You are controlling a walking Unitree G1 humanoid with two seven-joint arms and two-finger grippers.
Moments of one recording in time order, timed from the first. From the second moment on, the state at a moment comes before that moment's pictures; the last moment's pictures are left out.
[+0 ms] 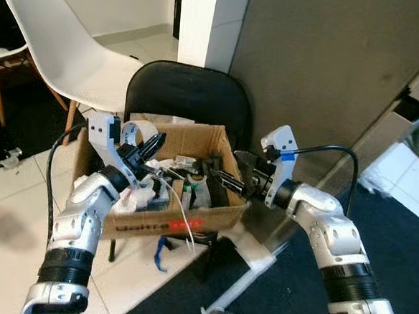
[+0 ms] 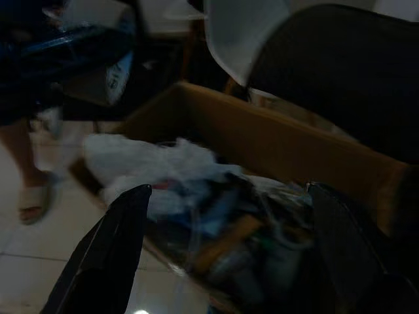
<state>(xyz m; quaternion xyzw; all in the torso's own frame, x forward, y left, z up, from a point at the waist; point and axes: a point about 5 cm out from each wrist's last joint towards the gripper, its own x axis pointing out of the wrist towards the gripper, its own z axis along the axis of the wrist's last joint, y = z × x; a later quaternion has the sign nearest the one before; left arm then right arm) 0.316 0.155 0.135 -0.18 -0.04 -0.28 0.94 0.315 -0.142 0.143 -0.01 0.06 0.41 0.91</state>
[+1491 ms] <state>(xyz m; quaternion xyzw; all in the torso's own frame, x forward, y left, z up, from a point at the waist) 0.318 0.210 0.080 -0.14 0.07 -0.16 0.98 0.314 -0.141 0.144 -0.01 0.06 0.41 0.91</state>
